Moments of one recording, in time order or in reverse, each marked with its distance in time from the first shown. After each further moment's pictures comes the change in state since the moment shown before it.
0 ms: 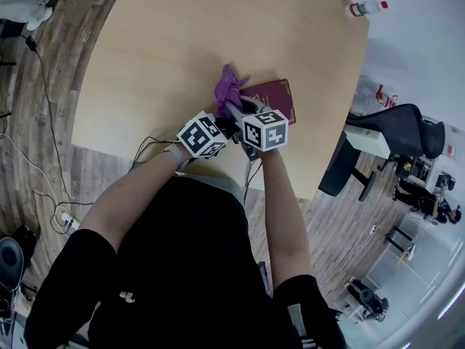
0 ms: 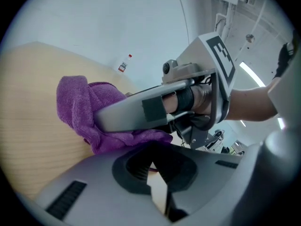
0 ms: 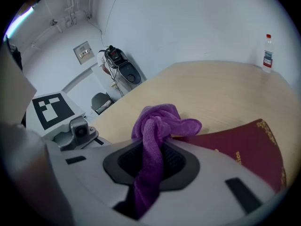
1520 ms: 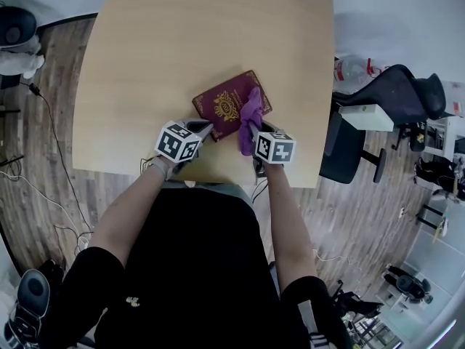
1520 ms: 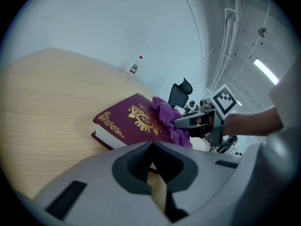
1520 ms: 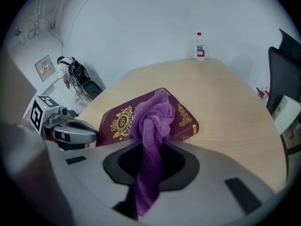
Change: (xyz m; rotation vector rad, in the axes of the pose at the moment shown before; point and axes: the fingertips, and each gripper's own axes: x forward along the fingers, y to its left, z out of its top) left arm -0.007 0.007 -0.005 -0.060 -0.014 0.165; right arm -0.118 -0.101 -0.108 0.328 -0.075 -0.349
